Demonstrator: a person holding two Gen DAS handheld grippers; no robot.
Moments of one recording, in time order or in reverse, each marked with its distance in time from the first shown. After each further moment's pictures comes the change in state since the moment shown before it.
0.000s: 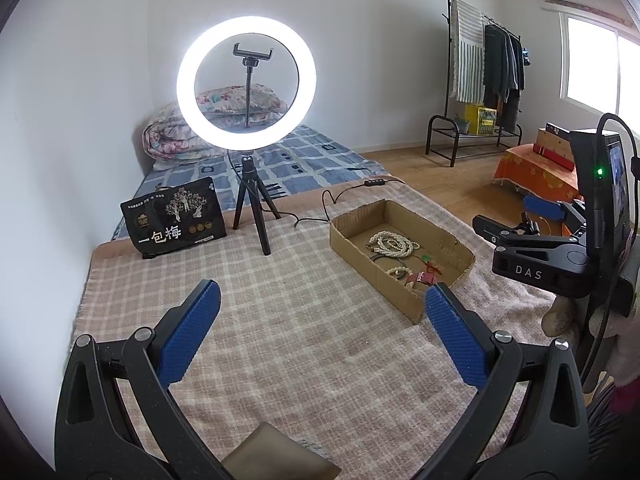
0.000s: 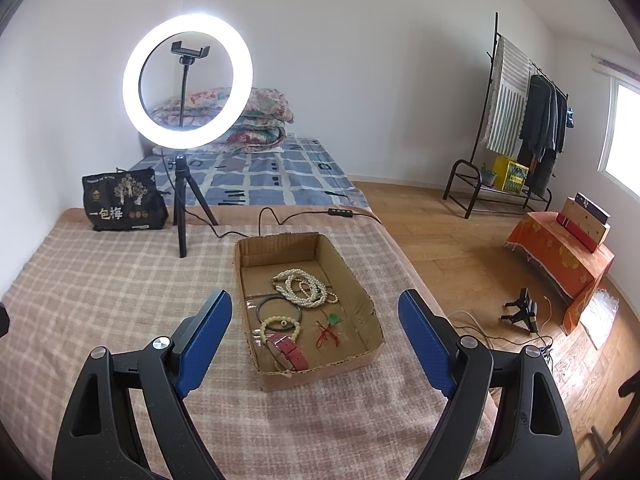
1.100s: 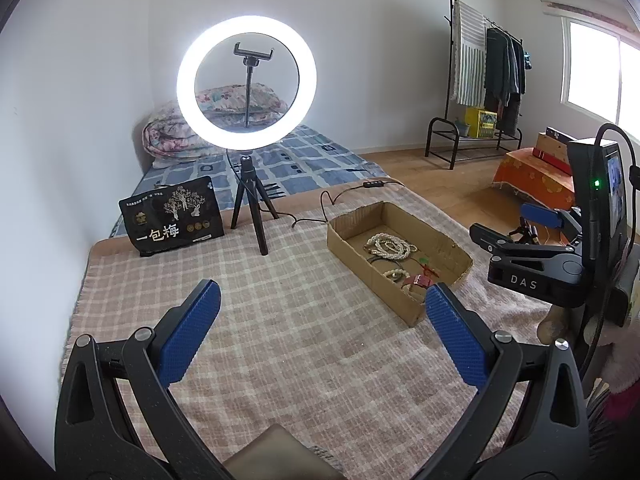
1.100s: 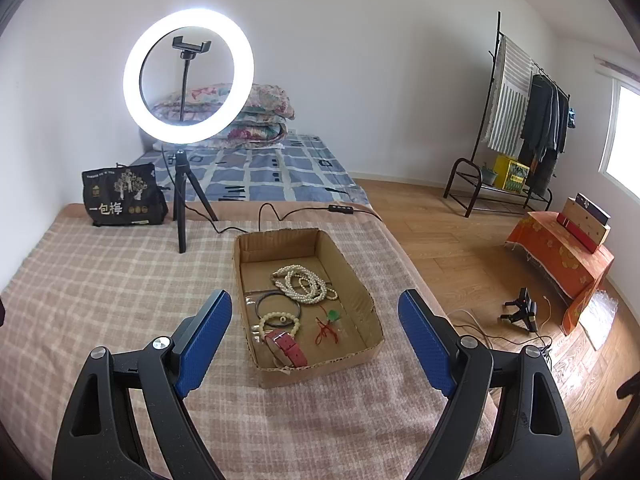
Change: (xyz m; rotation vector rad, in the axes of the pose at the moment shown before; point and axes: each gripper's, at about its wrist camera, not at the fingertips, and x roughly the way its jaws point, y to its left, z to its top) left arm 0.000 -0.007 -0.001 -0.011 0.000 -0.001; right arm 0.002 -0.001 -0.005 -0.008 0.009 0.000
